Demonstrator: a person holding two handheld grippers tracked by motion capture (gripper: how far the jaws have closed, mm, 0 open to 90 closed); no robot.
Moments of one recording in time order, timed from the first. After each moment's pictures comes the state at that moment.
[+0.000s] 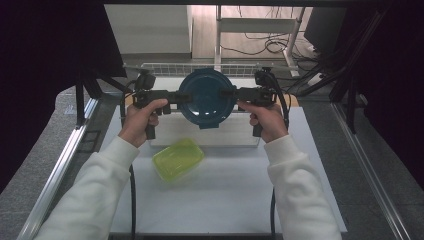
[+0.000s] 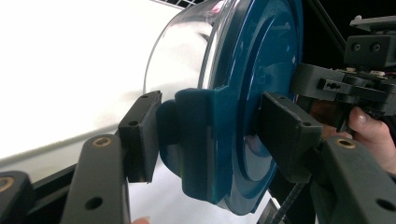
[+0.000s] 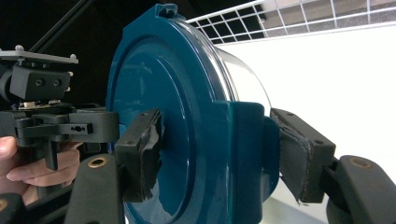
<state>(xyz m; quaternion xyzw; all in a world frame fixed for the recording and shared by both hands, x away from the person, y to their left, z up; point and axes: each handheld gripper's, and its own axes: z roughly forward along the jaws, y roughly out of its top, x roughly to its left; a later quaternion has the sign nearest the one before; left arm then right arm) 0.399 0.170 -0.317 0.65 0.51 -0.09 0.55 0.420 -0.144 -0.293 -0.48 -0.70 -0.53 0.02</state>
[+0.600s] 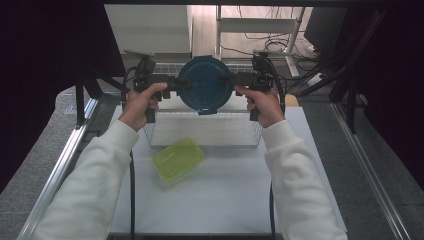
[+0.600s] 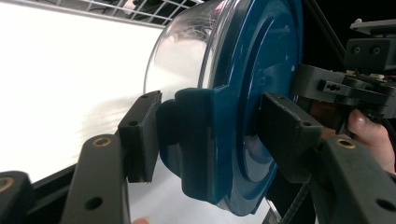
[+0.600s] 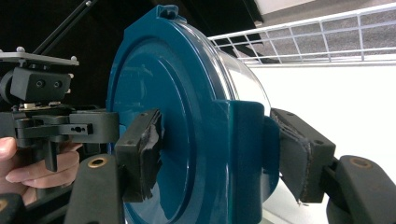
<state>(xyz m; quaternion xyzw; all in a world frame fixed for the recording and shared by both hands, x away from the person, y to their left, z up) 0.434 0.176 -0.305 0.65 0.52 -0.10 0.55 0.455 -0.137 -0.280 -0.48 -0.70 -0.53 0.02</state>
